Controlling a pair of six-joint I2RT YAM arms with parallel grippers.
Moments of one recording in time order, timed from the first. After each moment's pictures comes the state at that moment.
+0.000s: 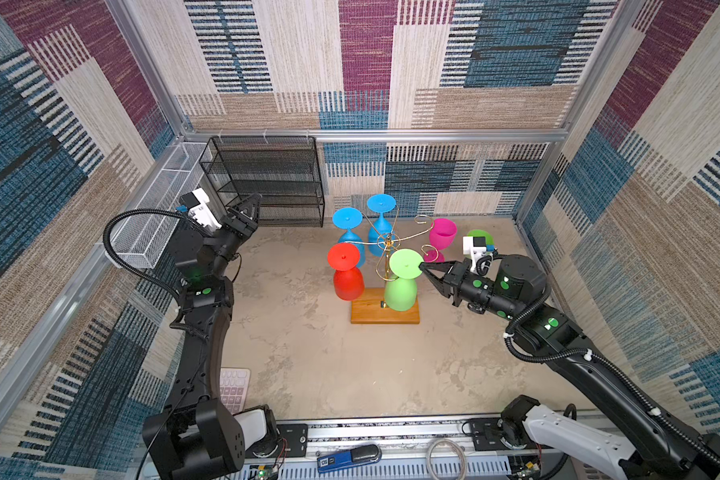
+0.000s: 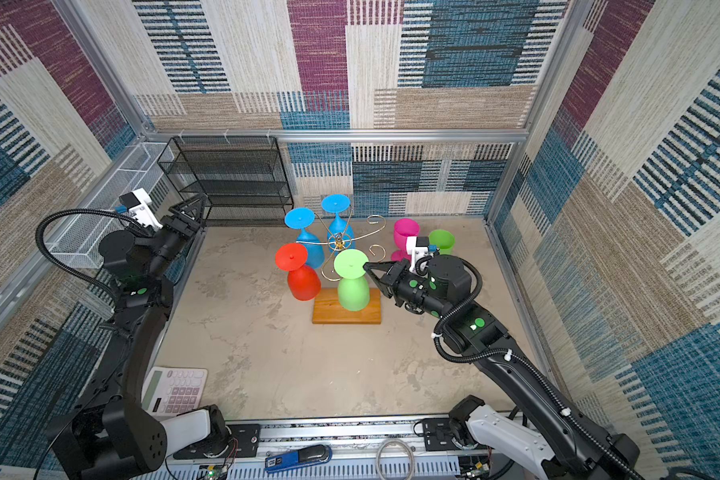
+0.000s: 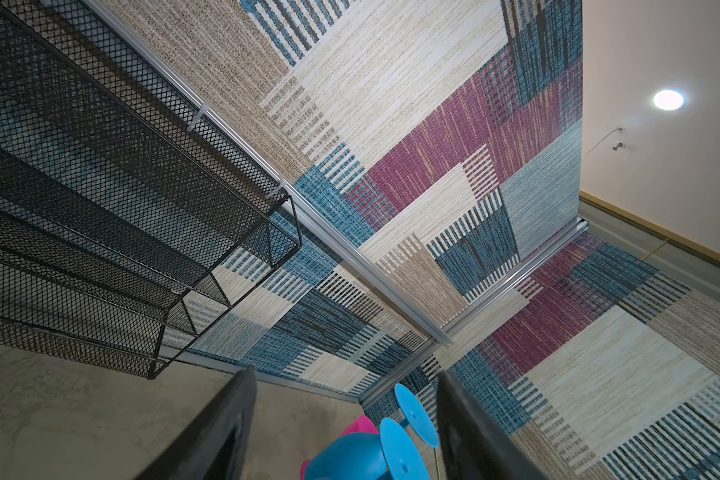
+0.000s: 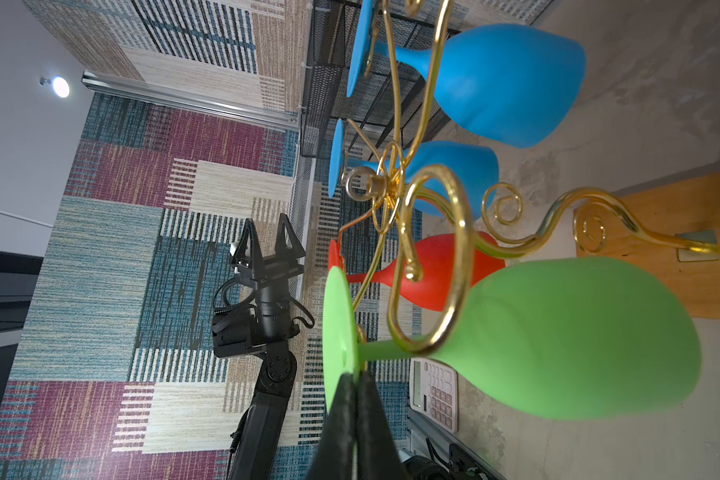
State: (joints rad) left arm 0.25 1.22 1.06 0.42 0.60 -0.97; right arm 0.57 0.93 0.99 -0.21 -0.33 1.30
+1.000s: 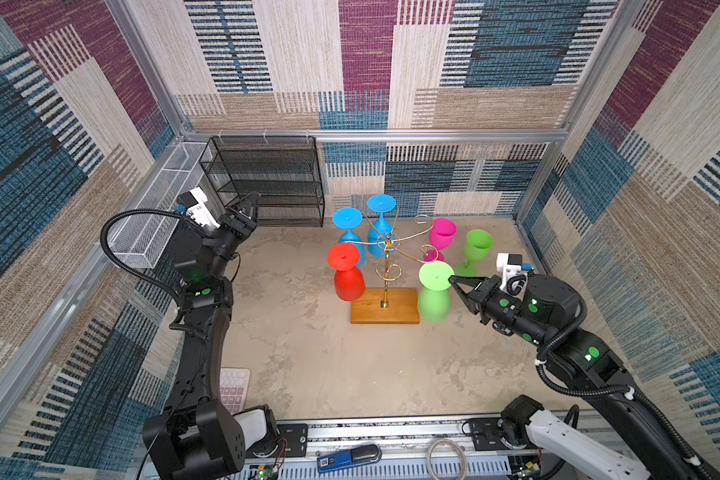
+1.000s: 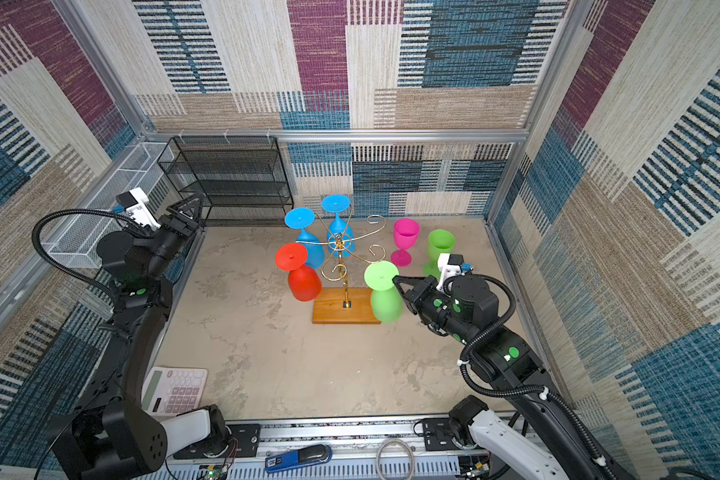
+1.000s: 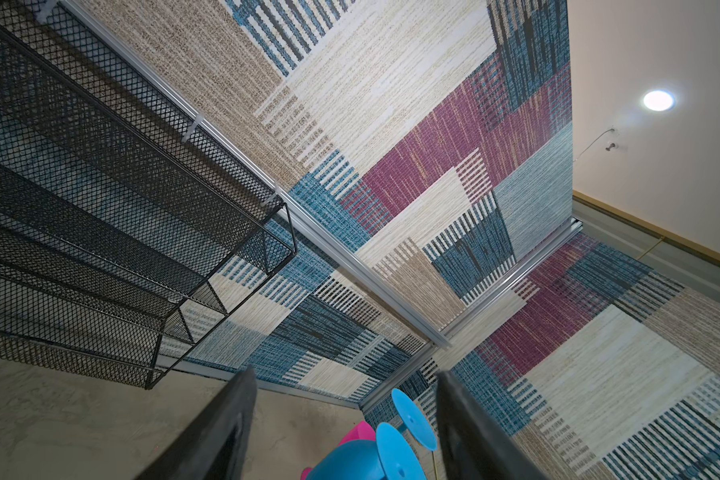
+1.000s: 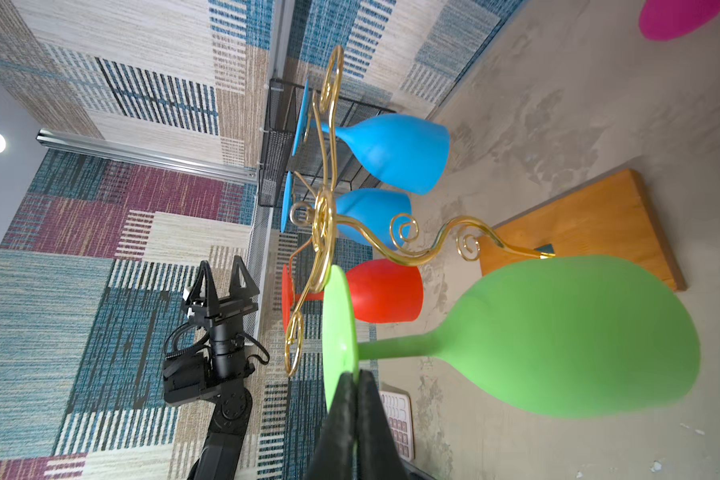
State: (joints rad) left arm 0.25 1.22 1.06 0.44 0.60 -0.97; right arm 0.56 0.73 0.98 -0.49 -0.12 1.25
